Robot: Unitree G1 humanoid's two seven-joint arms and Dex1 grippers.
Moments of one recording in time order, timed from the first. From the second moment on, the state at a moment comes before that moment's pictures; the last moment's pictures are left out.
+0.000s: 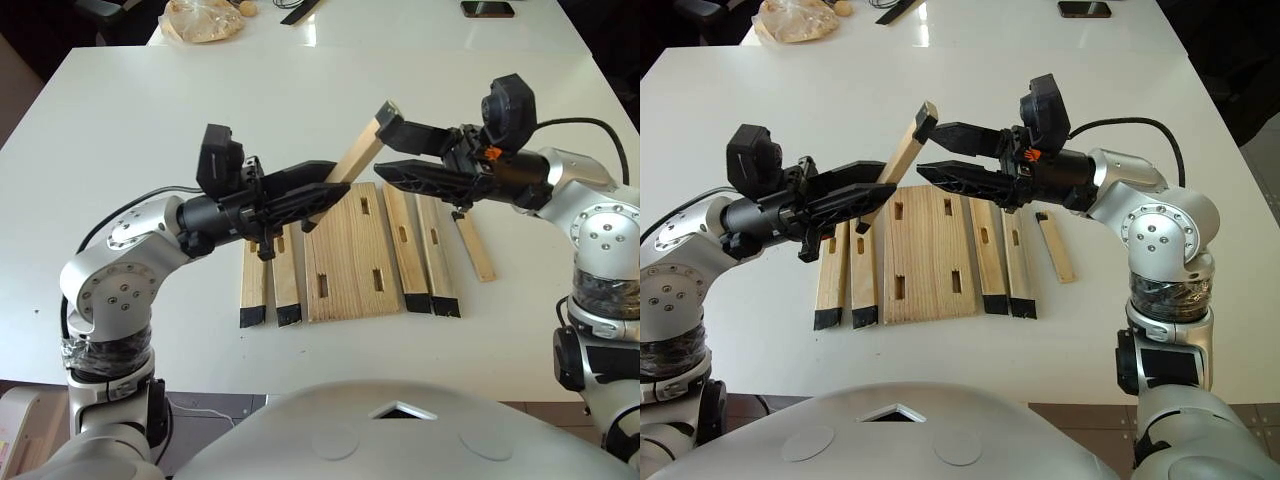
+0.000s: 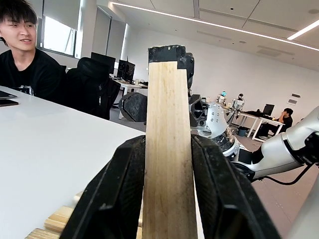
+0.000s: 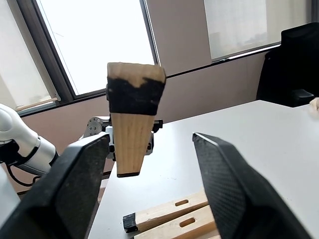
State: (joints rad) left arm -0.13 0.53 0.16 -0.56 -1.12 0.77 -0.83; right arm -0.41 -0.52 -0.06 -0.36 1.05 0.86 0.93
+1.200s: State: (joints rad) left arm -0.10 0.58 -0.02 -0.51 -0.89 0.68 -0.96; right arm -0.34 -0.60 0.04 -0.40 0.97 0.83 1.02
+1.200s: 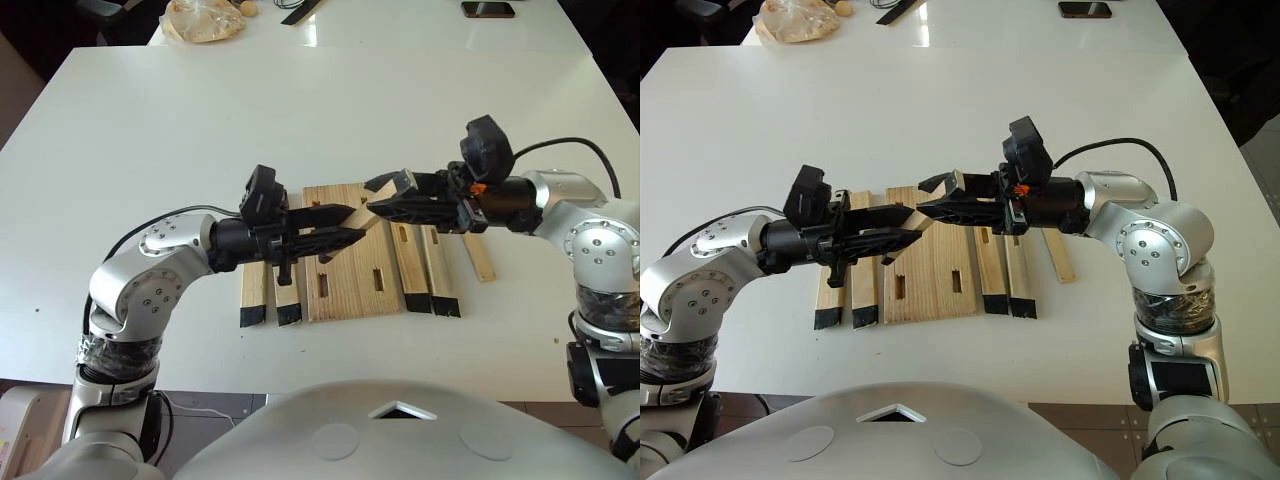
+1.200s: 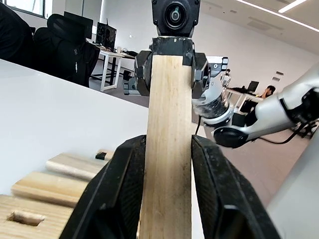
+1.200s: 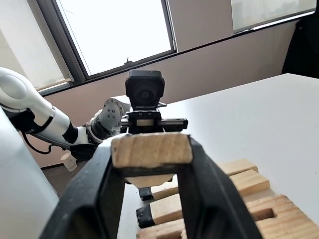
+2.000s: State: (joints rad) left arm -0.28 0.59 -0.29 -0.29 -0.22 0.15 -0.89; right arm -0.42 -0.84 0.15 -0.09 0.53 0.34 1.31
